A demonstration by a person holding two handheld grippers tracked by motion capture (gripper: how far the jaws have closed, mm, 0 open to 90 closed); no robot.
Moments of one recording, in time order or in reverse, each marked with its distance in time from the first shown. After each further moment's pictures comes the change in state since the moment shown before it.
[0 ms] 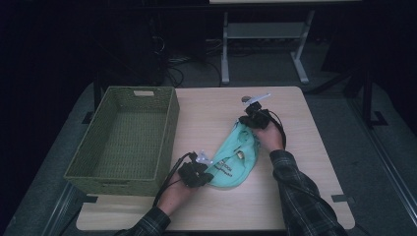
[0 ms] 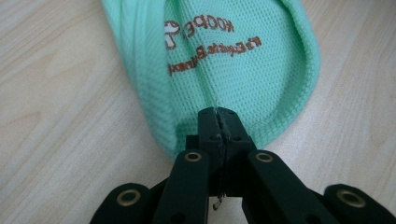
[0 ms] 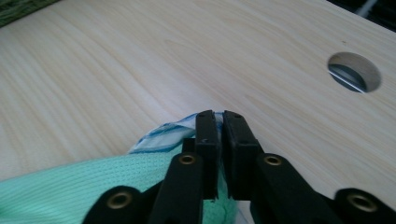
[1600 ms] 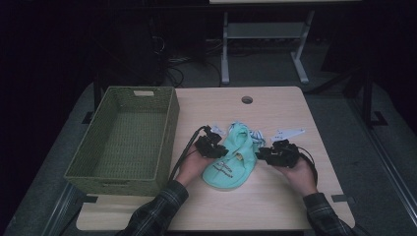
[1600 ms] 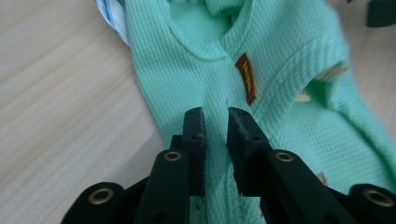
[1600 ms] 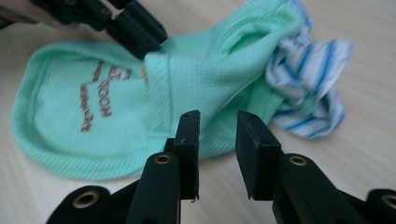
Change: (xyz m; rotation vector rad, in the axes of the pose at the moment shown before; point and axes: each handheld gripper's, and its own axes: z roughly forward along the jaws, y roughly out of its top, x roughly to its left) left arm 0.050 0.072 0.044 -0.064 -0.004 -0.006; right arm 0.036 -0.108 -0.088 -0.045 0.148 0.003
